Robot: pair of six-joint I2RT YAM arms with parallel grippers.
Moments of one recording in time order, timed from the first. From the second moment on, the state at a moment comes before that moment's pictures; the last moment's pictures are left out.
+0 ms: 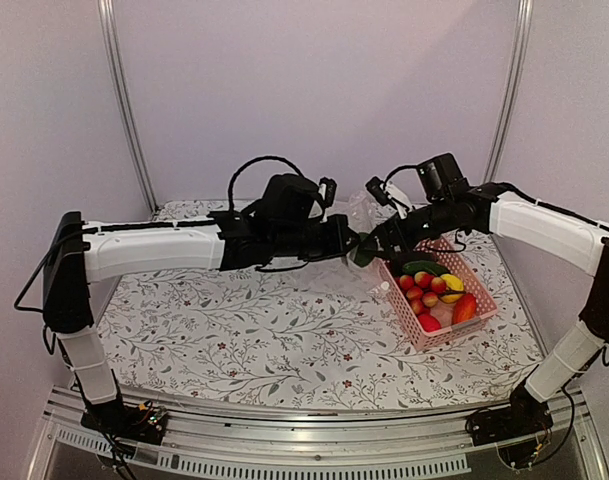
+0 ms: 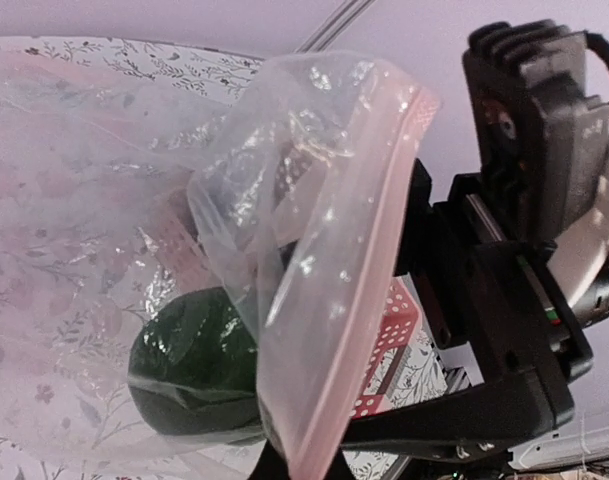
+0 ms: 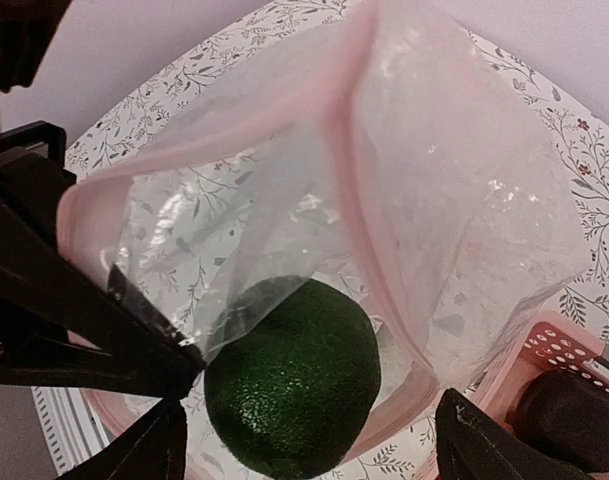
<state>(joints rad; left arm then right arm) -0.99 1.84 1.48 -0.06 -0.01 -0.78 0.56 1.58 1.32 -0.50 -0.45 -0.09</state>
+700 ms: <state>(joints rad) -0.99 1.78 1.43 -0.13 -0.05 -0.74 0.58 1.67 1.42 -0.51 -0.40 -0.09</state>
